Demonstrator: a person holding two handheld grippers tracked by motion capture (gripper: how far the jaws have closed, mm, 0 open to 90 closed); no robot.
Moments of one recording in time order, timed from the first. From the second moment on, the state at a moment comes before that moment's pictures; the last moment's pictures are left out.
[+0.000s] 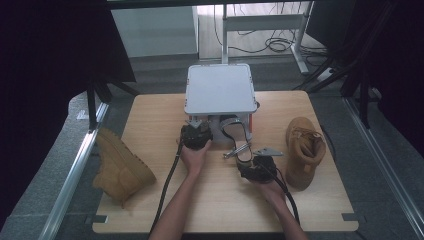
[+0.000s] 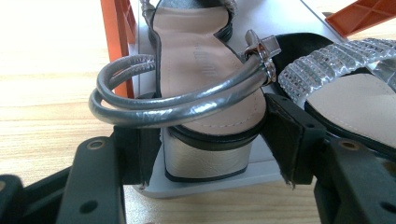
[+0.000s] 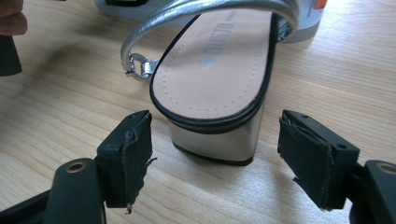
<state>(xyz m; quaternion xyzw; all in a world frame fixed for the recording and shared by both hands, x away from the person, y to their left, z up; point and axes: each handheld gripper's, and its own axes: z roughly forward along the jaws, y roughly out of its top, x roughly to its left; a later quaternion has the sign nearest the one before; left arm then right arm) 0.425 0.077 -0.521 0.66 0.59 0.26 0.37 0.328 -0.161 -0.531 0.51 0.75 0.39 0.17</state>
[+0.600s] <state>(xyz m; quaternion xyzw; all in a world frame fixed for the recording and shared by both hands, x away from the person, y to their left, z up) 0.425 0.078 -0.520 0.67 0.59 0.26 0.37 0.335 -0.155 -0.540 0.52 0.74 0.40 0.17</state>
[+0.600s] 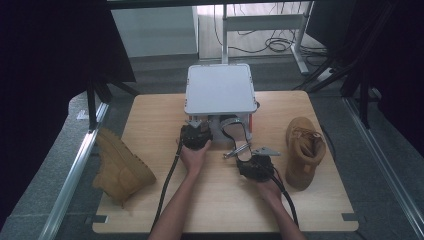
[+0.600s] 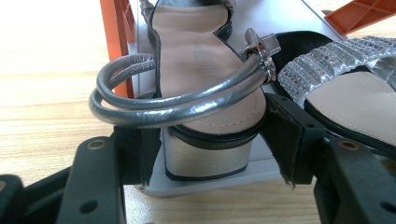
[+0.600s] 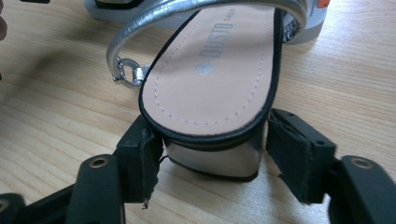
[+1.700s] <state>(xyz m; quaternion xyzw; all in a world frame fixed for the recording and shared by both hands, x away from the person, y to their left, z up) 0.426 0.079 -0.520 0.67 0.59 0.26 0.37 0.349 -0.139 -0.538 0.58 0.67 0.43 0.17</state>
